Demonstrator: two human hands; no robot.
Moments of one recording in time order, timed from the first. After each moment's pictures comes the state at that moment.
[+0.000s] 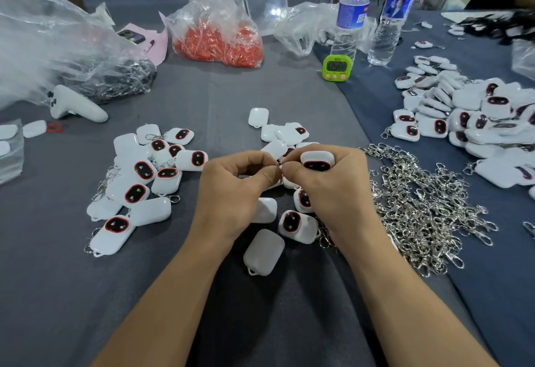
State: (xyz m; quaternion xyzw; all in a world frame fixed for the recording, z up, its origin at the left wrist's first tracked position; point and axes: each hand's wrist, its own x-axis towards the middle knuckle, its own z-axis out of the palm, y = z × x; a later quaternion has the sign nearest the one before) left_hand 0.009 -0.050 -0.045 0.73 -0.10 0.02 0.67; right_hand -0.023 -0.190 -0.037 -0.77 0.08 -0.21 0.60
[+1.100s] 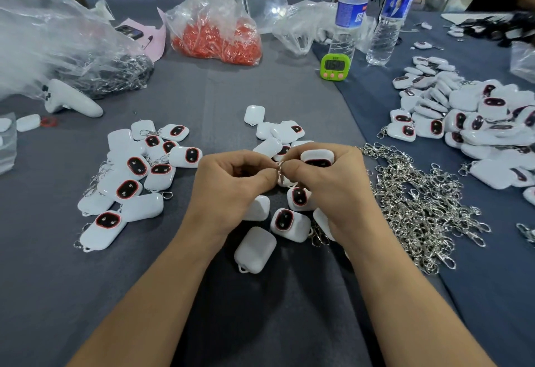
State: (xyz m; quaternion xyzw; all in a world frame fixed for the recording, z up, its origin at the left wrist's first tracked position) left_hand 0.007 -0.051 -0.042 0.72 -0.13 0.00 0.69; right_hand -0.023 -0.201 -0.038 -0.72 0.07 -0.14 0.67
